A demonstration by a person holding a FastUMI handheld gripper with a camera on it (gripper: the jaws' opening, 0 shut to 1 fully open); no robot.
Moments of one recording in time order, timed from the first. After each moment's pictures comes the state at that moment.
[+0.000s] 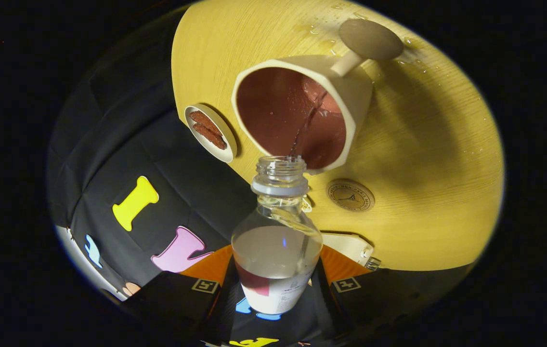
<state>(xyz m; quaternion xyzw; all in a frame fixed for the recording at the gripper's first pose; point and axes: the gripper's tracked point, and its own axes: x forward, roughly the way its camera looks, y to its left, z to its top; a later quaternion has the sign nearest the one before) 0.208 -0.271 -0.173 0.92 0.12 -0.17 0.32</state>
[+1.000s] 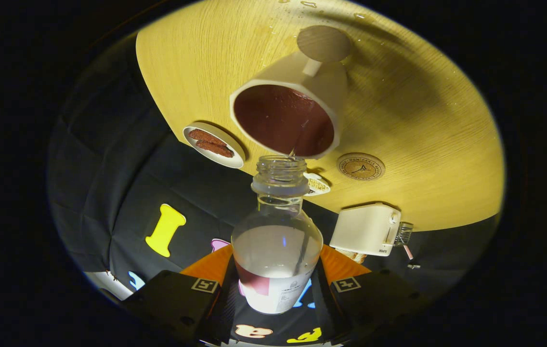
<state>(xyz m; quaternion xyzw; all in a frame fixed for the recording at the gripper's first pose) 0.196 -0.302 -0.142 0.97 0.06 -0.15 0.19</state>
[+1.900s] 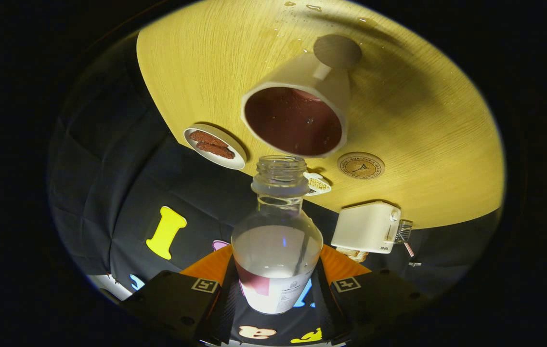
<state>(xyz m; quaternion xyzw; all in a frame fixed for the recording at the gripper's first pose) 0.194 -0.309 -0.139 0.97 0.07 -0.16 0.19</state>
